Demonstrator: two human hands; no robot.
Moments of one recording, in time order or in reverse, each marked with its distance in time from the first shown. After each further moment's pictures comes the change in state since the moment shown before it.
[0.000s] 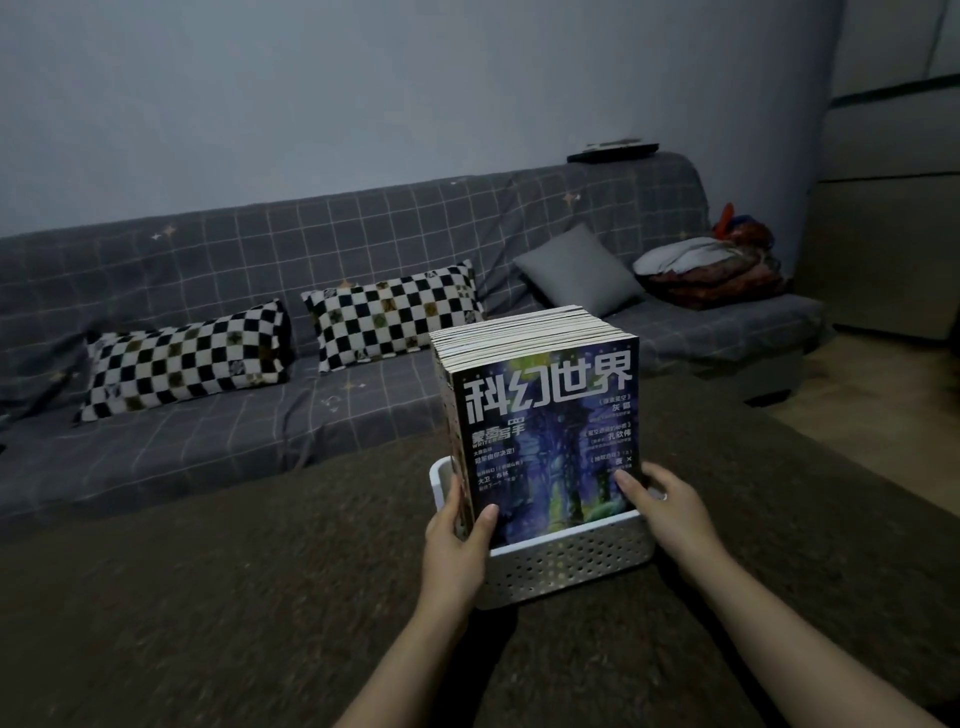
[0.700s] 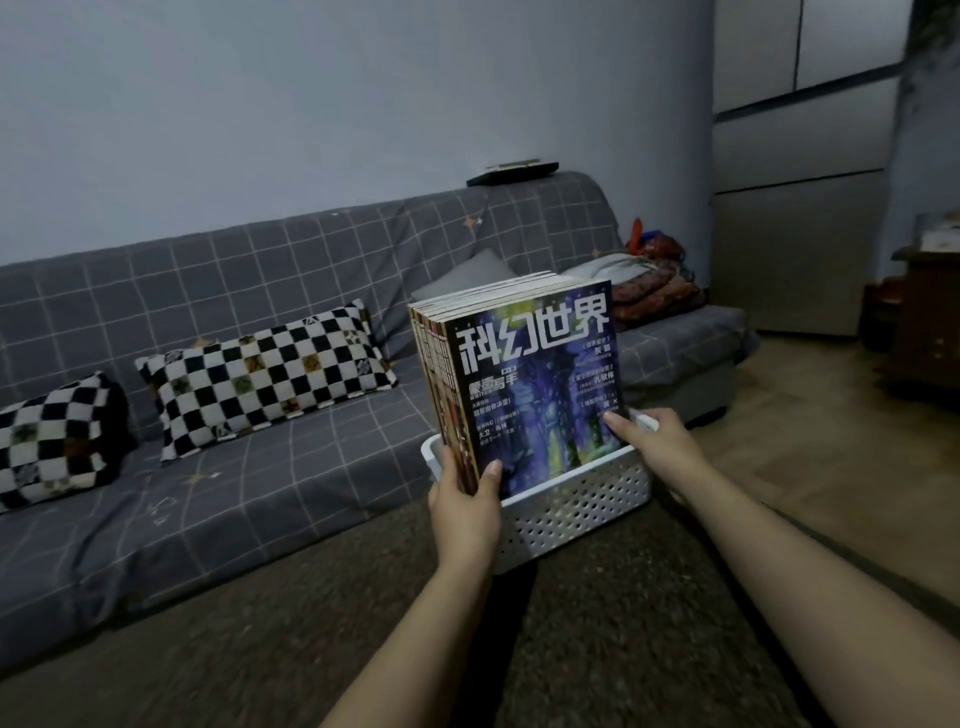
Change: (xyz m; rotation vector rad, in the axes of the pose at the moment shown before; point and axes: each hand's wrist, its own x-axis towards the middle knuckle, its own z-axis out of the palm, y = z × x) left_hand 0.226 0.008 0.235 -0.007 0.008 0.007; right_hand 0.298 0.040 -0.104 0.113 0.197 0.032
